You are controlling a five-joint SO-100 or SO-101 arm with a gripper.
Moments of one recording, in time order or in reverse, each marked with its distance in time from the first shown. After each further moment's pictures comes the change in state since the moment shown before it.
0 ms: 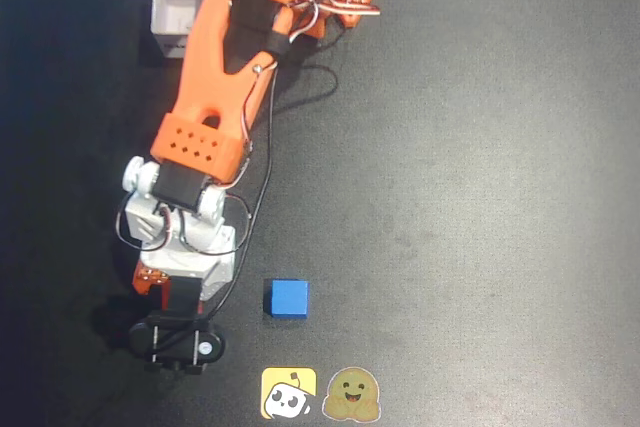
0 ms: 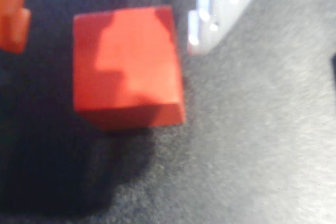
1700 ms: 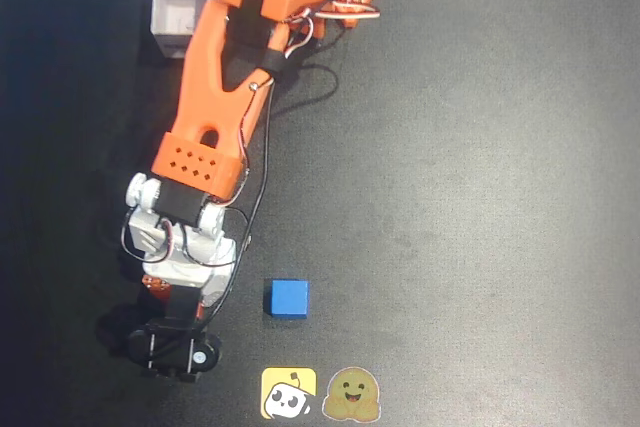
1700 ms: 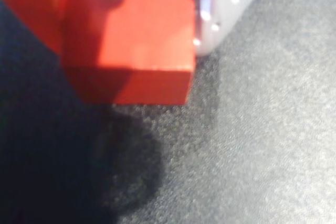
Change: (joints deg) arm 0.1 -5.0 0.0 -3.8 3.8
